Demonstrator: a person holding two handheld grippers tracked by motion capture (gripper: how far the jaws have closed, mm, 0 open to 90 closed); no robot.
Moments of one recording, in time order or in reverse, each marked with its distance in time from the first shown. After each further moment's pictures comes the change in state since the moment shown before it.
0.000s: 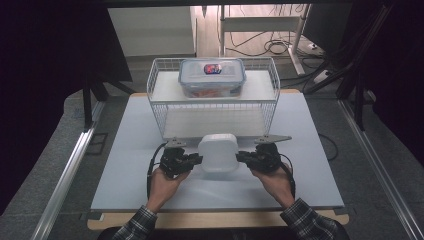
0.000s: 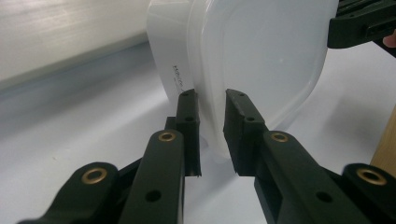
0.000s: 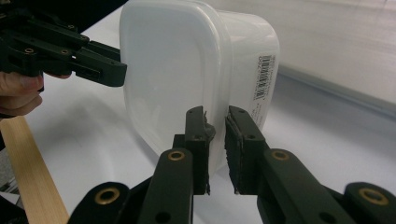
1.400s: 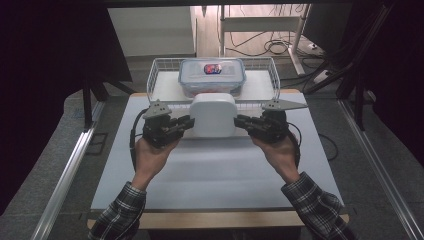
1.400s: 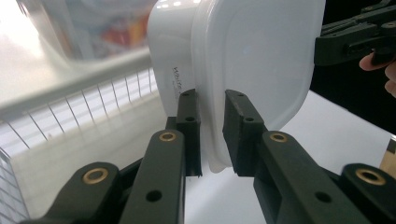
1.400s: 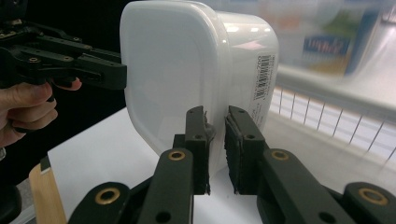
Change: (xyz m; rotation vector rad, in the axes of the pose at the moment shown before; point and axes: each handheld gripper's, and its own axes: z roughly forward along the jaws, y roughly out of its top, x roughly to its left) left arm -0.018 0.099 -0.087 -0.231 0.085 0.147; right arm 0.018 0.100 -0.049 -0.238 0.038 -0.101
